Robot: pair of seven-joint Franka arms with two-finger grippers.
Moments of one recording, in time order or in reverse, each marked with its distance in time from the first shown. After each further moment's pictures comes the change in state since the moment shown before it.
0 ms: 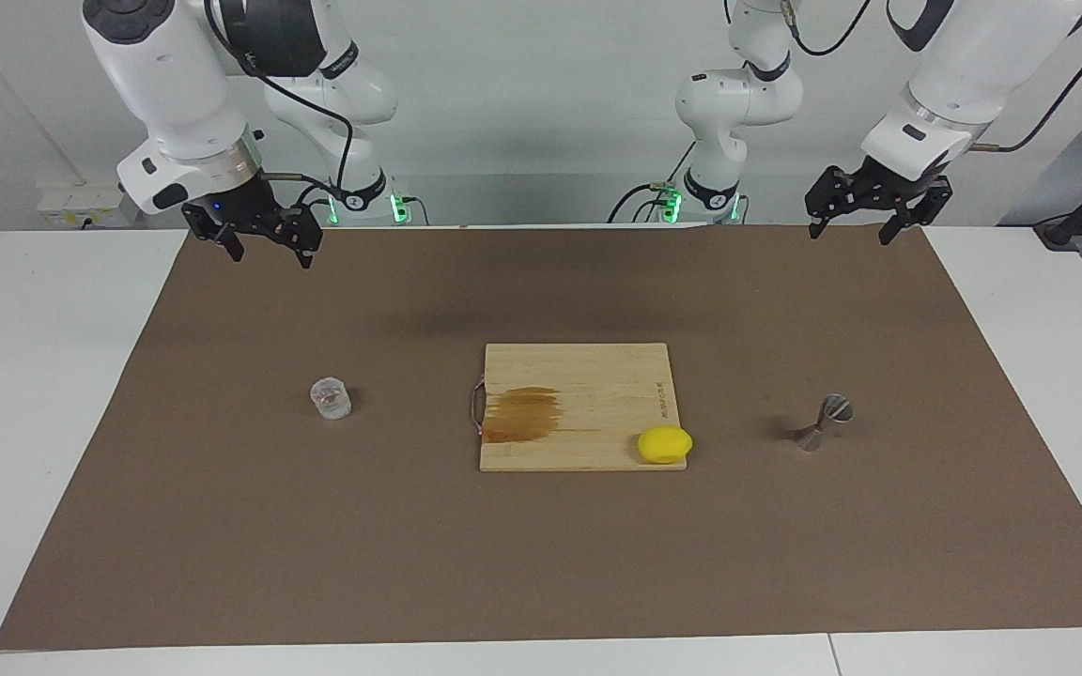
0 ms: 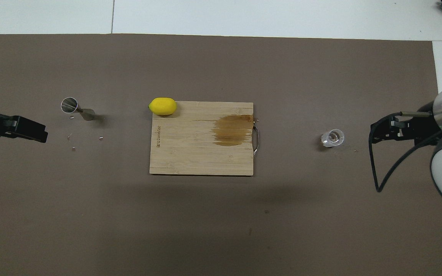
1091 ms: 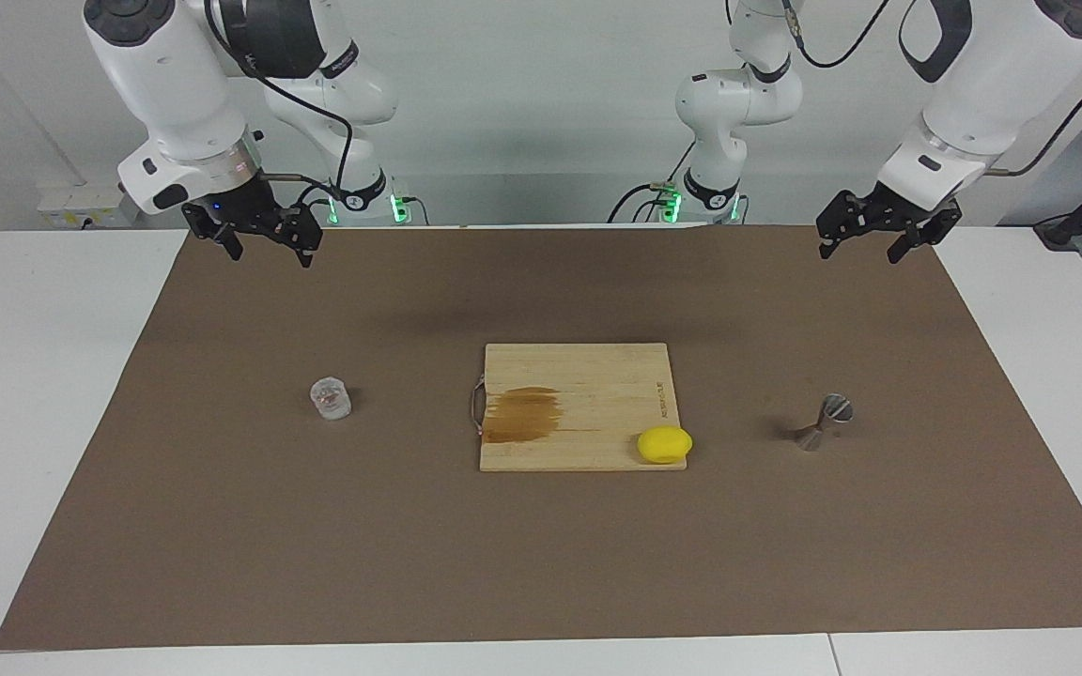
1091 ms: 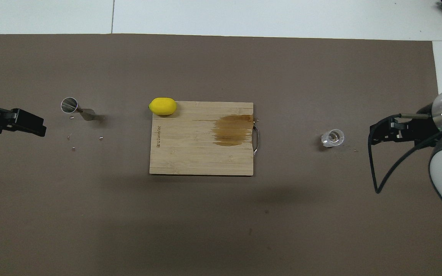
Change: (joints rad) left arm 0.033 0.072 0.022 -0.003 -0.006 0.026 -0.001; right arm 0.000 -0.004 0.000 -0.013 0.000 0.004 0.000
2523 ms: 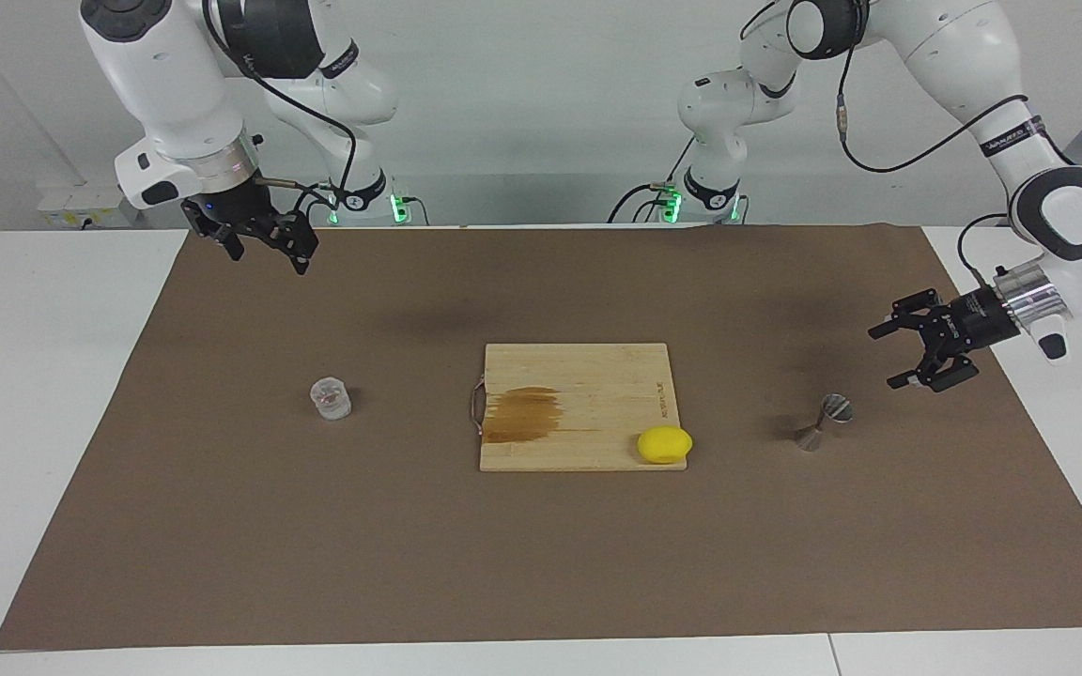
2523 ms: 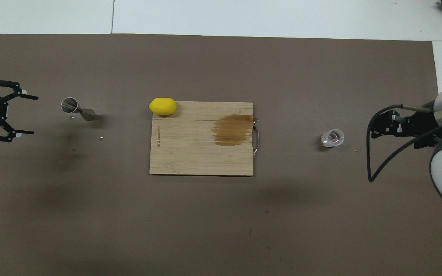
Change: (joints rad) left arm 0.162 0.314 0.253 -0.079 -0.748 0.158 -1.008; right arm -0.004 0.003 -0.002 -0.003 0.002 0.039 0.182
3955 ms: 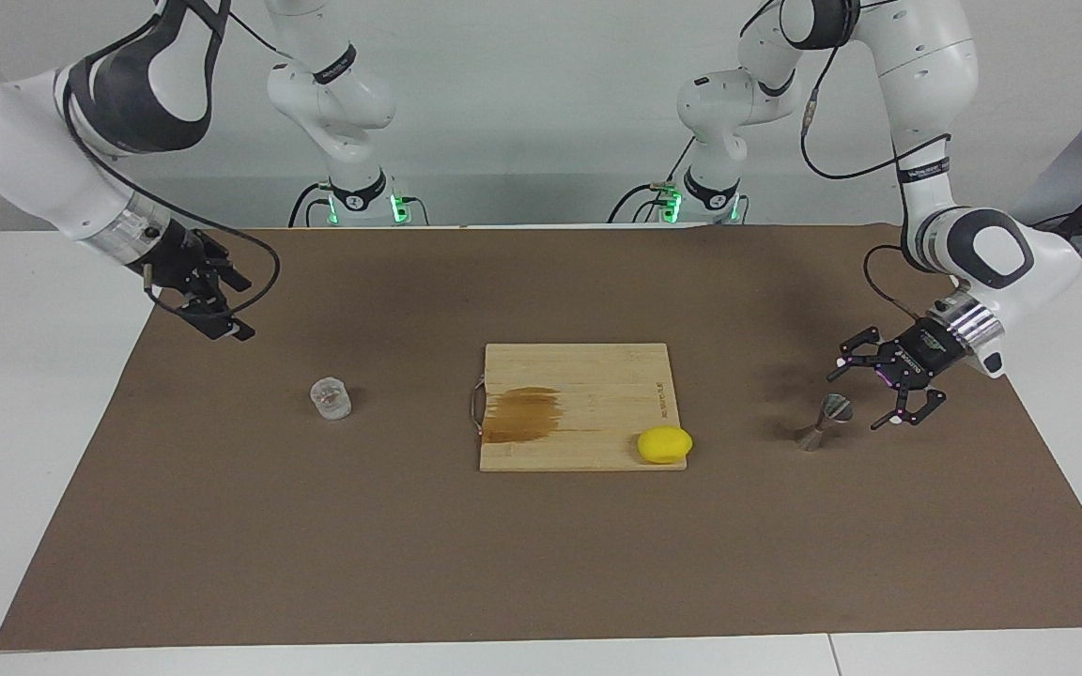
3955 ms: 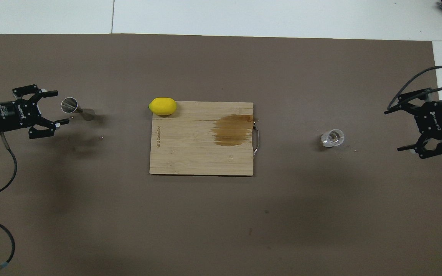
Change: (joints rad) left arm -0.054 -0.035 -0.017 -0.284 -0.387 0.327 -0.088; right arm -0.261 0.132 -0.006 -0.083 0.395 0.121 0.646
